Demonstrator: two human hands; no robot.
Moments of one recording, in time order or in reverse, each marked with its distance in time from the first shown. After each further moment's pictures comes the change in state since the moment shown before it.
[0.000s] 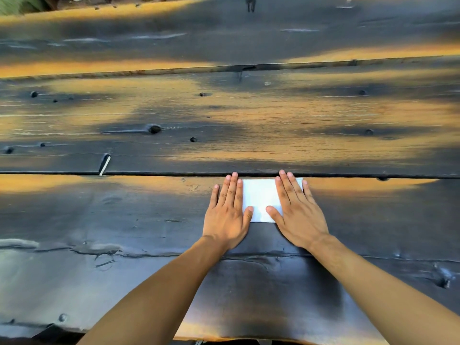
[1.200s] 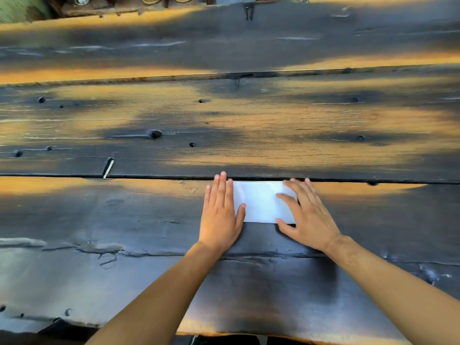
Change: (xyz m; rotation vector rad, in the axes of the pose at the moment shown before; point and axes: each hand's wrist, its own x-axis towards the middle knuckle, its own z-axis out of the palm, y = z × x) left_hand -0.010 0.013 -0.041 -0.147 0.173 -0.042; right_hand -0.015 0.036 -0.026 0.218 0.239 -0.240
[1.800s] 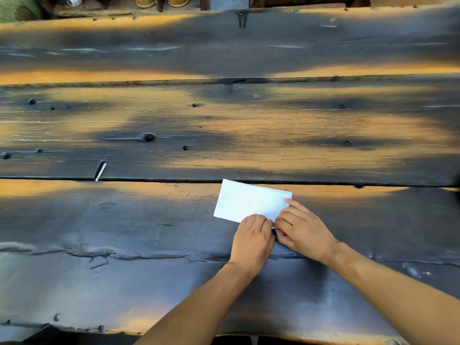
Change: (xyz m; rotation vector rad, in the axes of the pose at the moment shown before) left_hand -0.023 0.086 0.023 -0.098 -0.039 0.220; right_hand -0.016 0.000 -0.016 -0.113 0.062 -0.295
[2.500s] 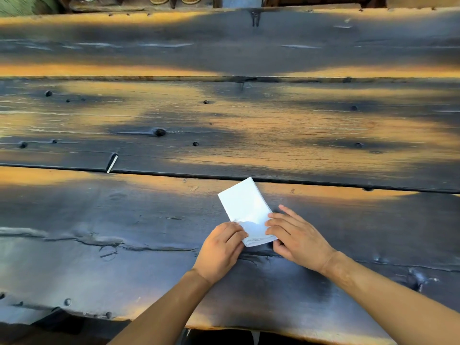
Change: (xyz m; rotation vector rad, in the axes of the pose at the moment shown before) left_hand -0.062 -0.072 -0.026 -0.176 0.194 0.133; right_hand 0.002 -0.031 0.005 0.158 0.004 -0.054
